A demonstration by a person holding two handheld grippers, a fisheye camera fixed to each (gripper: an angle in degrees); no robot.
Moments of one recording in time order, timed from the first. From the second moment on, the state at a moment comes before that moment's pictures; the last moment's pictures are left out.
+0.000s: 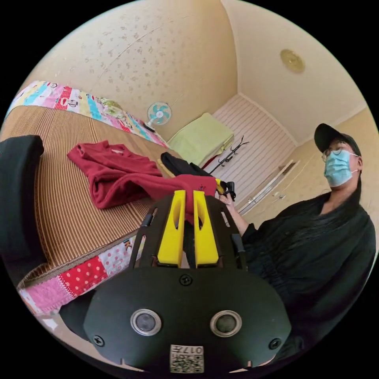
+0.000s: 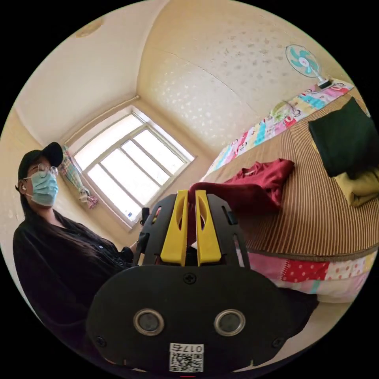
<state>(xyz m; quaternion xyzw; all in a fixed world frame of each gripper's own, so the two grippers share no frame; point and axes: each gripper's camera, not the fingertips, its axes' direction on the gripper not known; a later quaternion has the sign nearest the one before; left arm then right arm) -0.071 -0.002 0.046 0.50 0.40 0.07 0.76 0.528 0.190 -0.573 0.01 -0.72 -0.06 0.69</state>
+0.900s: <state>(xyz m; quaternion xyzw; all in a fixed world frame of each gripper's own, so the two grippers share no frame) -0.215 -0.174 0.002 0.50 0.37 -0.23 0.75 0.387 0.060 -0.461 -0.06 -0.56 0.07 0.82</state>
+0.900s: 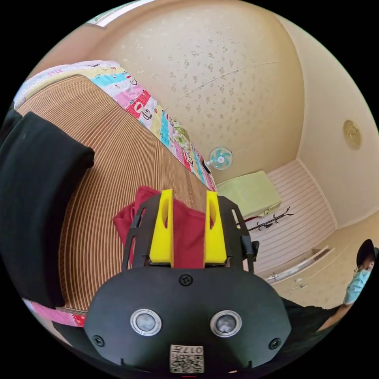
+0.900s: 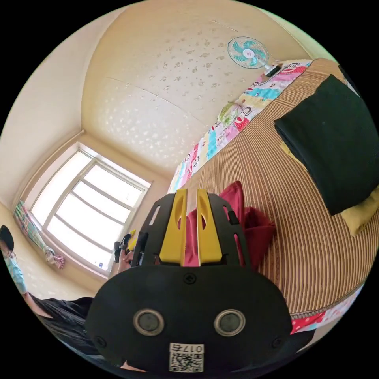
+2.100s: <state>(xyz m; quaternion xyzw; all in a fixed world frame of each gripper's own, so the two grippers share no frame) 0.094 -0.322 0.015 0.39 0.41 0.01 0.82 0.405 0.305 -0.474 -0.18 -0.46 0.03 0.87</state>
